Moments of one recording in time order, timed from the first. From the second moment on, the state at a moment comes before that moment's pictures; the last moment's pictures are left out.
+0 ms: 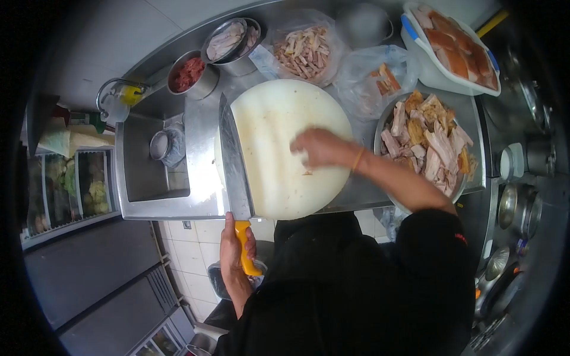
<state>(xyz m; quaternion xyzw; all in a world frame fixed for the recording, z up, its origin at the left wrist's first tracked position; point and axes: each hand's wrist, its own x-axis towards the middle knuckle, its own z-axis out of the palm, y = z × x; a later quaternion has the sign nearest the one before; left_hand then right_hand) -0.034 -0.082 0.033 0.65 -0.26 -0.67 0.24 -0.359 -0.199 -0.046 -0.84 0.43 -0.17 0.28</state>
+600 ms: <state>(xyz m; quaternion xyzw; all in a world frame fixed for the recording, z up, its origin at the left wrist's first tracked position) -0.024 -0.079 0.030 0.65 -0.29 -0.68 0.16 -0.377 -0.322 -0.018 -0.61 0.62 -0.49 0.03</state>
